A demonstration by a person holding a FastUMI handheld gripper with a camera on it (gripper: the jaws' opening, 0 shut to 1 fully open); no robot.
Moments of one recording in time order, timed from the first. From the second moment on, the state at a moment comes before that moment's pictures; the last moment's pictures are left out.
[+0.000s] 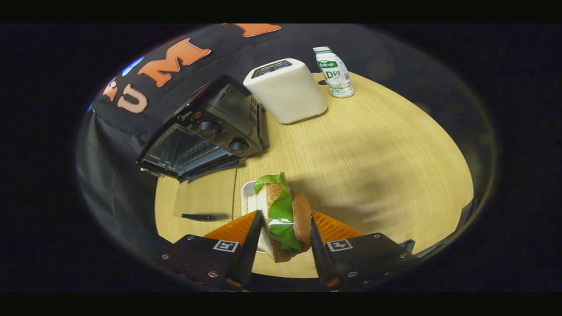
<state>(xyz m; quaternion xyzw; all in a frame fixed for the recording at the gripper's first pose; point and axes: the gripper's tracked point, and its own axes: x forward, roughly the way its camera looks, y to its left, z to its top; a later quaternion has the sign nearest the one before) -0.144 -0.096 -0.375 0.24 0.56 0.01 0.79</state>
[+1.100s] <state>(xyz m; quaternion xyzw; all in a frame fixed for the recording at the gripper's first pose) -0.100 -0.035 -0.288 0.33 0.45 0.03 0.83</state>
